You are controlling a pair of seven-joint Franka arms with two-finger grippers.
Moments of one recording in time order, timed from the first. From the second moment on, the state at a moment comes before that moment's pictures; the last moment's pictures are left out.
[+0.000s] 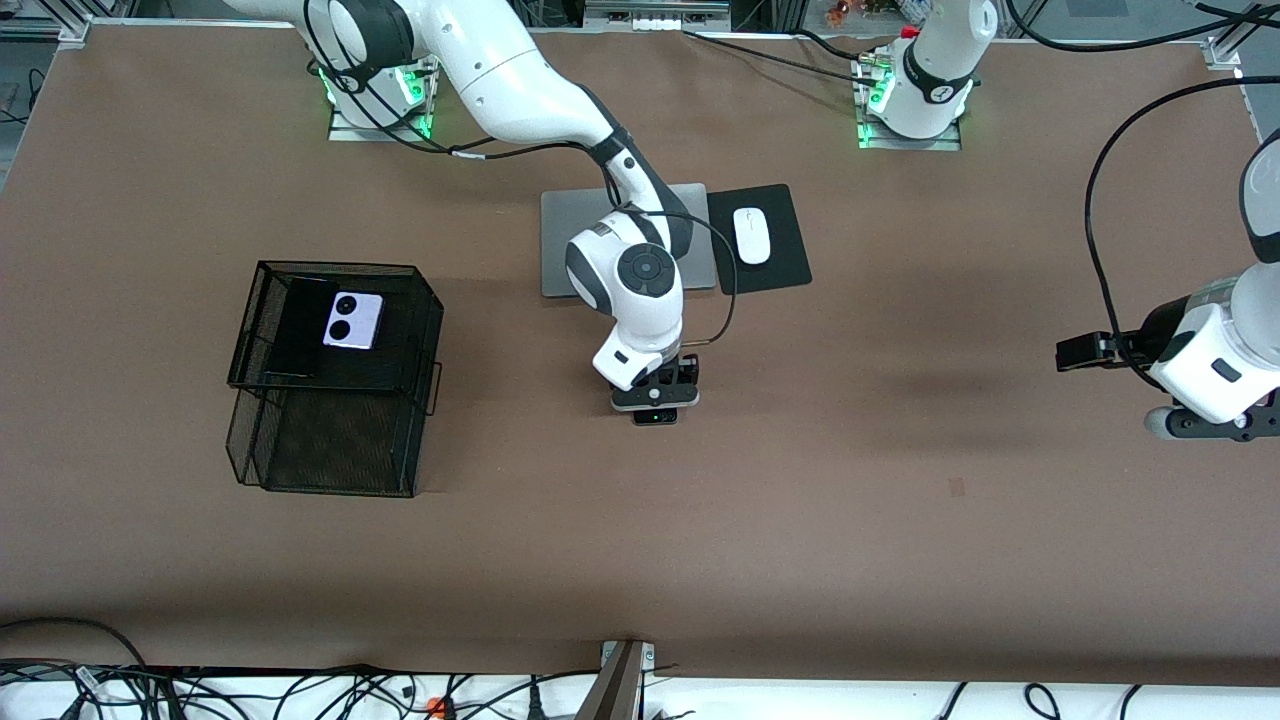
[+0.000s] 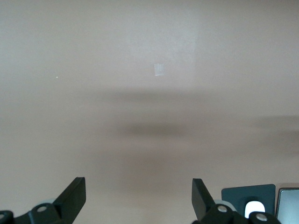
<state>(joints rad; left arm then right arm) 0.18 0.43 -0.26 -1.20 0.13 1.47 -0.11 0.97 1.08 -0.34 -1.11 0.24 2.30 0.62</state>
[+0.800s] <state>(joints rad) 0.23 0.28 -0.23 -1.20 0.19 1.38 0.06 0.77 0.78 -0.66 -1.12 0.24 1.83 0.12</state>
